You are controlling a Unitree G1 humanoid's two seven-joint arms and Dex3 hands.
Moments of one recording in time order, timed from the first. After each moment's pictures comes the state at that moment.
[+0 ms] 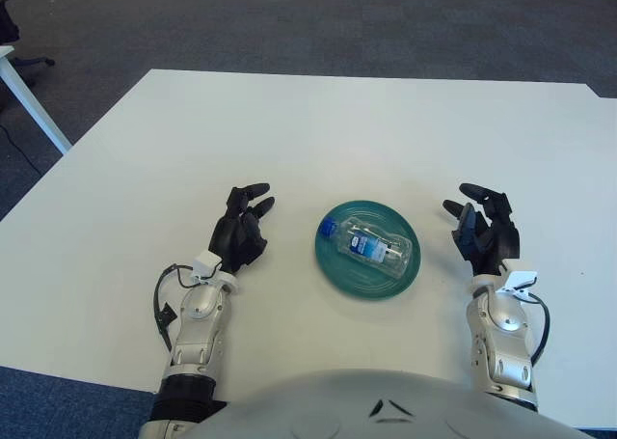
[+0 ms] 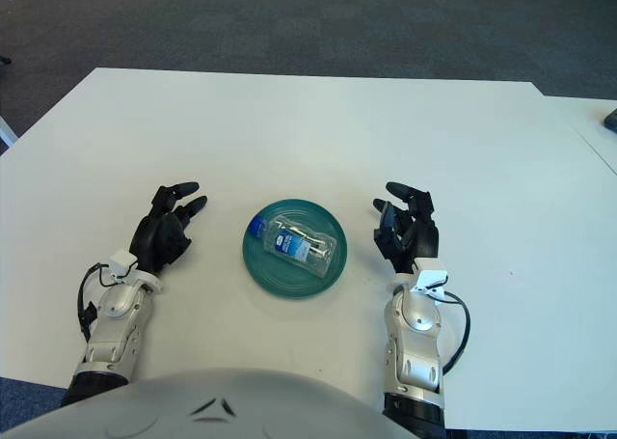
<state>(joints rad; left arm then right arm) 0.18 0.06 0.01 0.12 -0.10 -0.30 -0.17 0.26 0.10 -0.17 -0.16 -0.01 -0.16 -0.10</state>
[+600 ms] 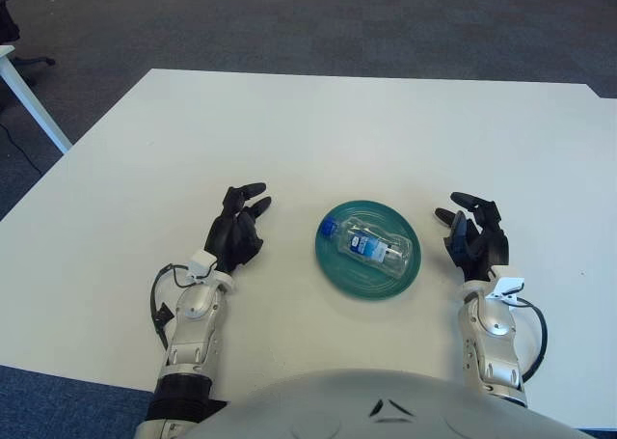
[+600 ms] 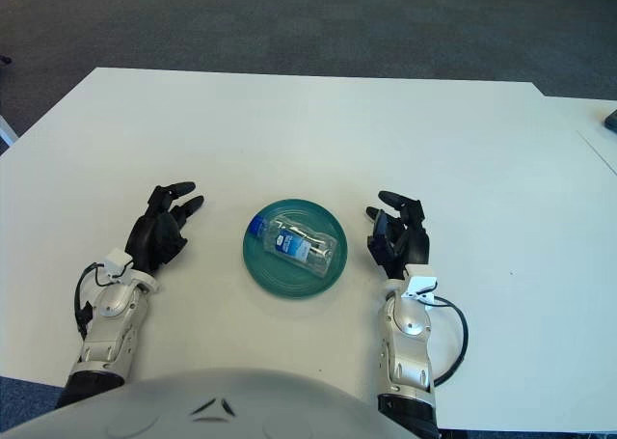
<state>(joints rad) 0.18 0.08 0.02 0.12 -0.11 -0.30 -0.17 0.26 0.10 -0.16 -0.04 -0.01 -0.24 -0.13</state>
